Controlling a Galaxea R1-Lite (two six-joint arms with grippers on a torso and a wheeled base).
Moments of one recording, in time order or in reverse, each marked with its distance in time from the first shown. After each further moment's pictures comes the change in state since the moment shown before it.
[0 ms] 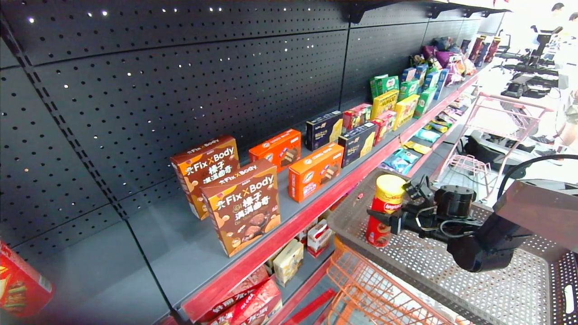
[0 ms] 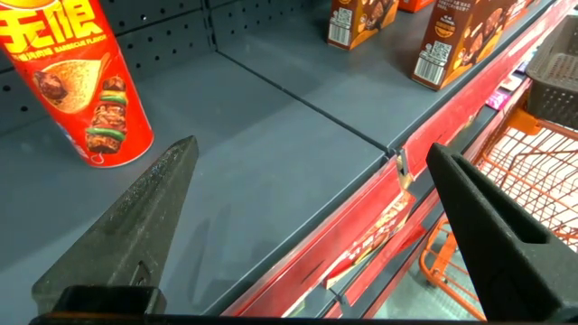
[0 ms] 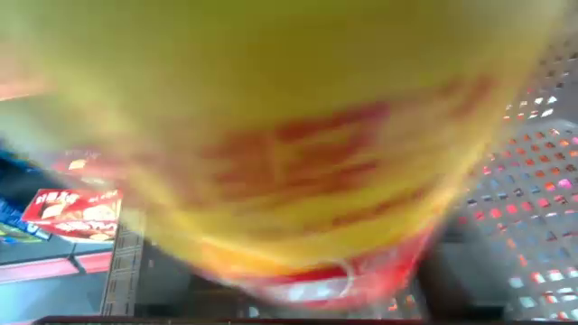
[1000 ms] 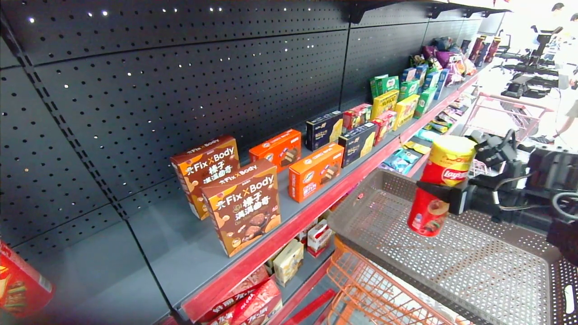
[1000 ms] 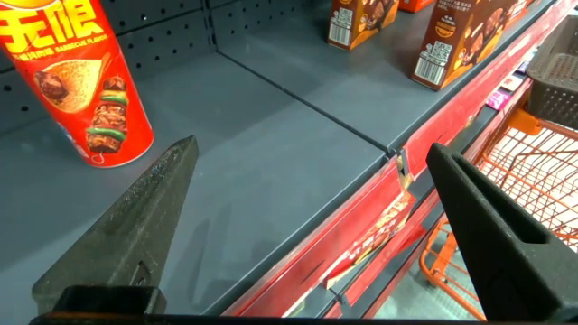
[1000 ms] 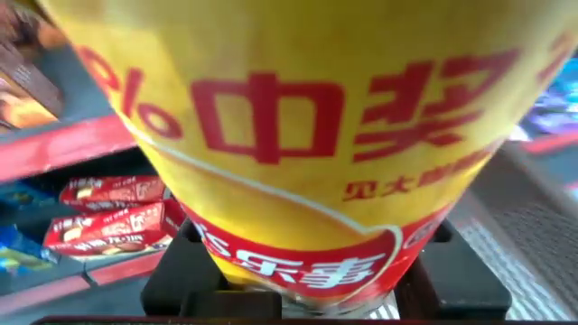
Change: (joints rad) left arm 0.000 0.000 0.000 0.000 0.000 0.000; right arm -0.069 -0.639 0.253 0.344 -0.147 -0.003
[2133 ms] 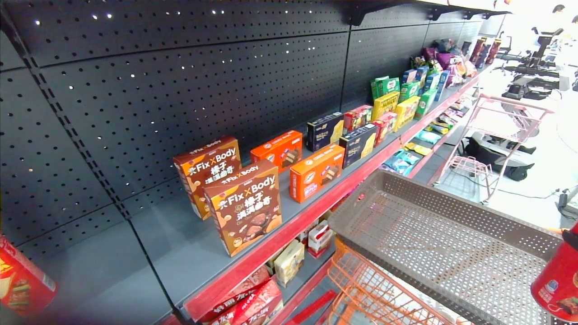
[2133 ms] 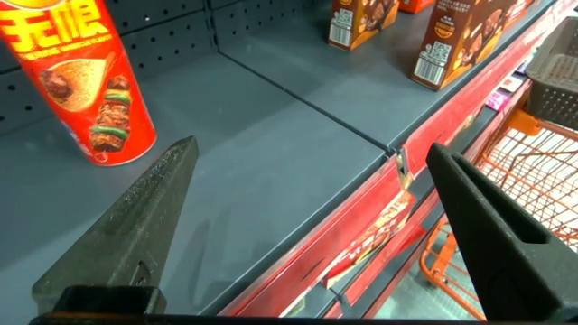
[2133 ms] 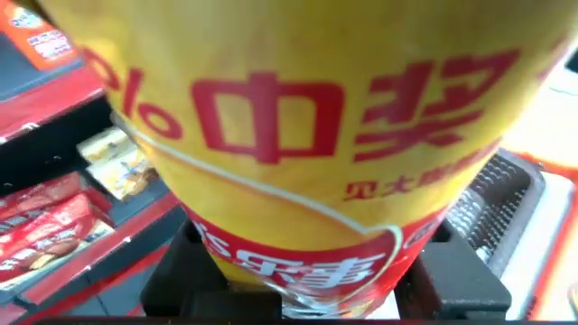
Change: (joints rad) left arm 0.000 0.000 0.000 0.000 0.000 0.000; right arm -0.061 -0.883 0.302 0.566 -0.436 0.030
